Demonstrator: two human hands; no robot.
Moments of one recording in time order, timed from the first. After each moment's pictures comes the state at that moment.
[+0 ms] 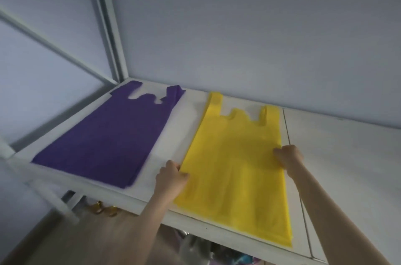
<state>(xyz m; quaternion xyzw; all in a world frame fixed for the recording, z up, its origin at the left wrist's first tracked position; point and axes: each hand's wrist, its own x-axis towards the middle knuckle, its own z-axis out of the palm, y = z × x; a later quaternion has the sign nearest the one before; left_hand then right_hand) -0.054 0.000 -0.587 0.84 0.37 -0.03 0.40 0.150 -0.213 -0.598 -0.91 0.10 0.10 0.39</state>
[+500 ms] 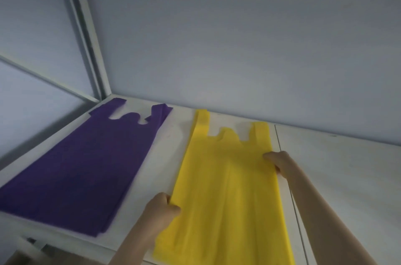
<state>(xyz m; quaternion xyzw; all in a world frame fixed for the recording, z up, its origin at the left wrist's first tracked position) -0.031 0.013 -0.584 0.77 0.38 -0.11 0.50 0.208 -0.194 -0.577 -0.86 0.14 0.18 0.45</state>
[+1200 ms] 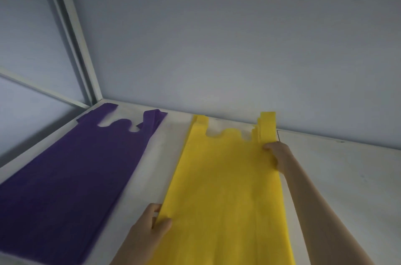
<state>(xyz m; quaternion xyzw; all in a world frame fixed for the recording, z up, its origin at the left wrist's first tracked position) -0.026 0.022 -0.602 0.81 0.30 -0.03 0.50 0.261 -0.176 -0.583 -0.78 0.12 0.14 0.60</state>
